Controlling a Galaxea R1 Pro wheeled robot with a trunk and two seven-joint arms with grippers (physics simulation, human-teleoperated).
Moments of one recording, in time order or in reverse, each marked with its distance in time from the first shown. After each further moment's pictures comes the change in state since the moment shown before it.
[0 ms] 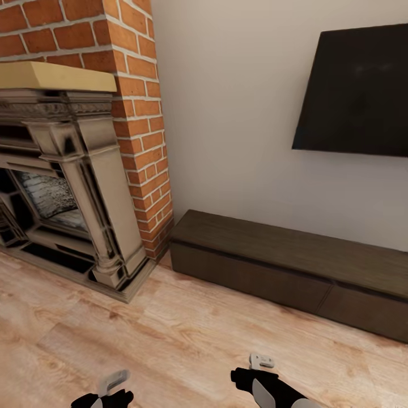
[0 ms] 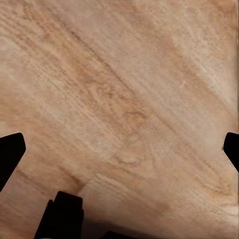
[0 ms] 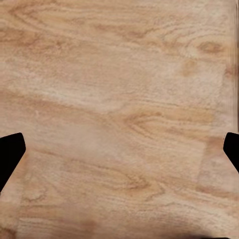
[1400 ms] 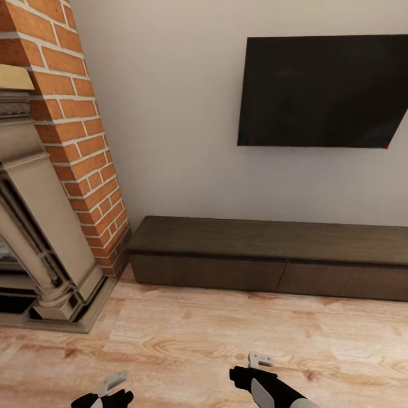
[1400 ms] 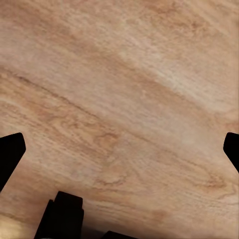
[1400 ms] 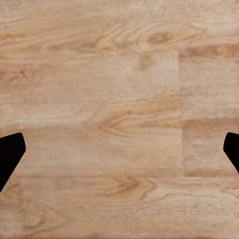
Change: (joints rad) left arm 0.000 0.000 0.000 0.000 0.000 0.000 0.000; right arm 0.000 0.005 0.003 -0.004 0.002 -0.014 0.002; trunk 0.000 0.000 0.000
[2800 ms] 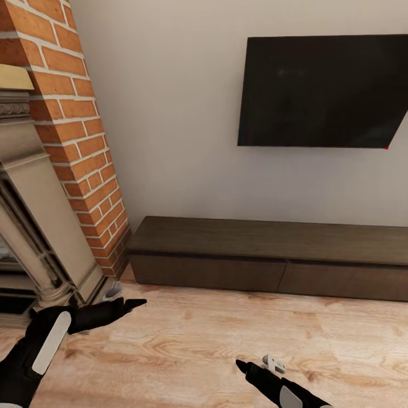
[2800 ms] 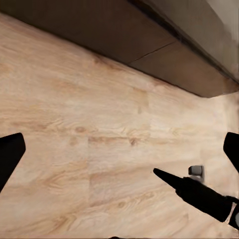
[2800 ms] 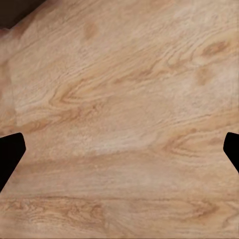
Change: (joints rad) left arm 0.045 0.173 0.048 -0.980 0.140 0.747 -0.582; right arm 0.001 -0.113 -0.029 0.108 -0.266 -0.115 0.471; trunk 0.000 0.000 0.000
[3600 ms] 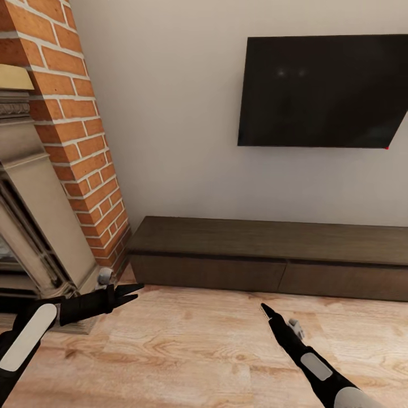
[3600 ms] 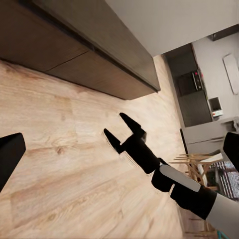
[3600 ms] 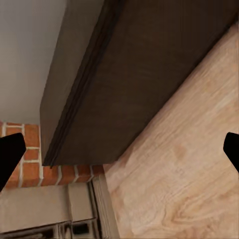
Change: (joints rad) left arm 0.002 0.162 -0.154 -0.084 0.502 0.003 -0.020; right arm -0.018 -0.132 -0.111 -0.201 -0.507 0.050 0.197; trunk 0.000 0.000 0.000
